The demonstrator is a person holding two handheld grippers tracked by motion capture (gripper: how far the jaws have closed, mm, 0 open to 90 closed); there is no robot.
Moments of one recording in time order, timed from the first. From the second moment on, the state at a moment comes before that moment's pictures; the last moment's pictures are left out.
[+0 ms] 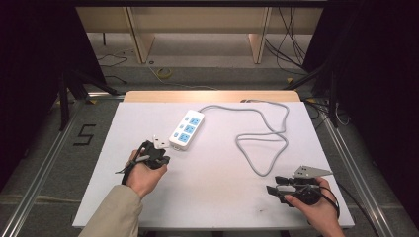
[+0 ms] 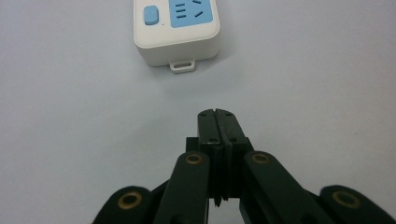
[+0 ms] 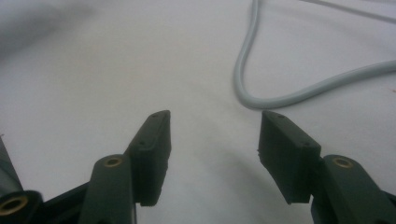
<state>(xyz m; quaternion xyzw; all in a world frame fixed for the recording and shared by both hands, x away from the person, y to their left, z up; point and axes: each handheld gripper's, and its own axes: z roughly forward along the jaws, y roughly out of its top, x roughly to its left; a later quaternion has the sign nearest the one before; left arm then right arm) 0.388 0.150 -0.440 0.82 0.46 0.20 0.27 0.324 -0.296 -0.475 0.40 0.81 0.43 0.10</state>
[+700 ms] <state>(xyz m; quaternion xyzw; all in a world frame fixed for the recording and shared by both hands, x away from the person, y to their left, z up) 0.401 0.145 -0.438 0.82 0.46 0.20 0.28 0.324 -0.296 -0.474 0.40 0.81 0.43 0.10</state>
